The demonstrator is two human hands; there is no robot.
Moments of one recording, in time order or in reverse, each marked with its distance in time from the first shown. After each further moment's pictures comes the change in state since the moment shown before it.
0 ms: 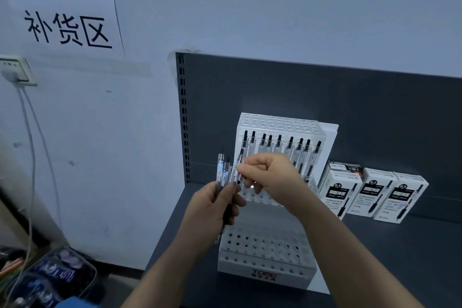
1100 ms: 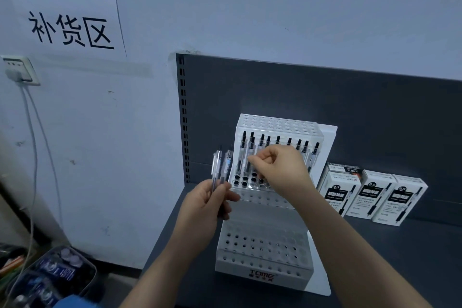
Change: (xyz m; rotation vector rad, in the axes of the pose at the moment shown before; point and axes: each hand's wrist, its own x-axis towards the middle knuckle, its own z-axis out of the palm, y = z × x) left_hand -0.002 -0.003 -0.003 0.048 0.067 0.076; right_hand 0.014 0.006 -0.013 -0.303 0.255 -0.062
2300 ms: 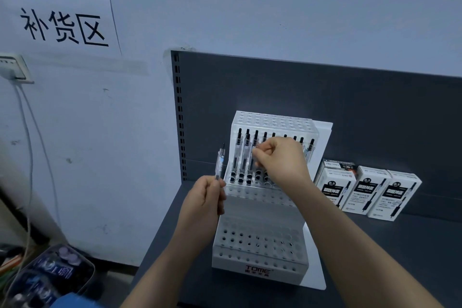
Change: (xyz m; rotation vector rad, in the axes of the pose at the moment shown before) left_hand 0.003 -0.008 0.009 0.077 0.059 0.028; right_hand 0.012 0.005 -0.004 -0.039 0.102 0.020
